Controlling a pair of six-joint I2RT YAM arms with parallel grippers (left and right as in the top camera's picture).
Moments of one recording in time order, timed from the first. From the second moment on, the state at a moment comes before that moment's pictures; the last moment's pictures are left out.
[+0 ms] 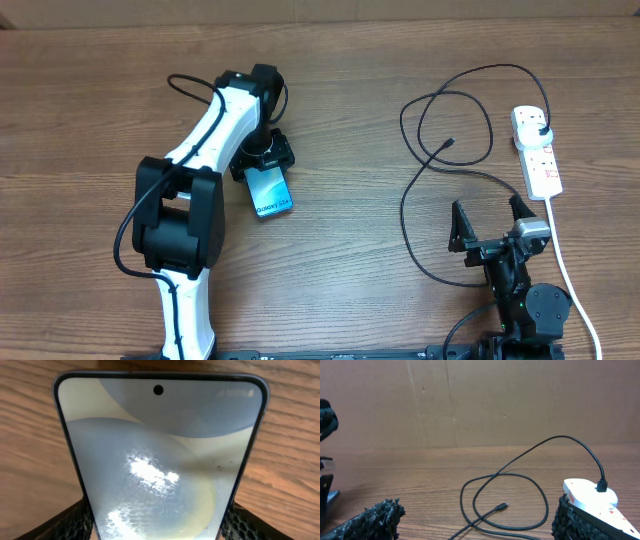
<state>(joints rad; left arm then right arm) -0.27 2.17 1.73 -1.25 0.02 -0.62 -0.08 0.01 0.02 -0.01 -0.20 0.07</state>
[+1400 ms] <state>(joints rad) -0.27 2.17 1.77 -1.49 0.88 -0.31 -0.08 0.01 0.02 -0.02 -0.20 0.07</state>
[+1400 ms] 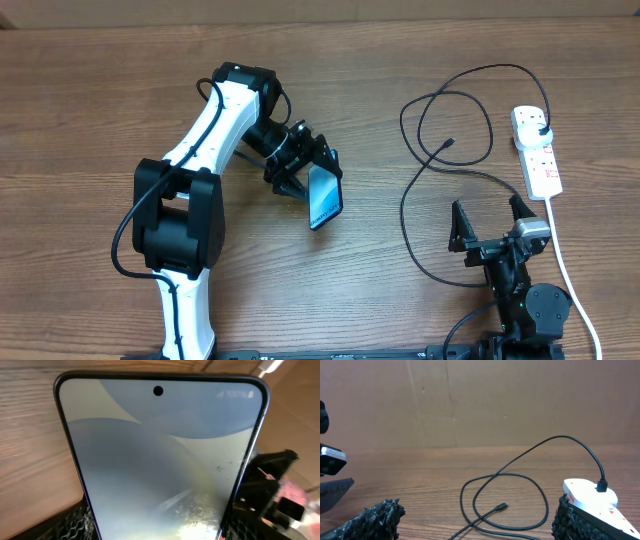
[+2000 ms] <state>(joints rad) -0.27 2.17 1.77 -1.48 0.96 -0.31 -0.08 0.01 0.02 -0.01 -0.57 0.79</state>
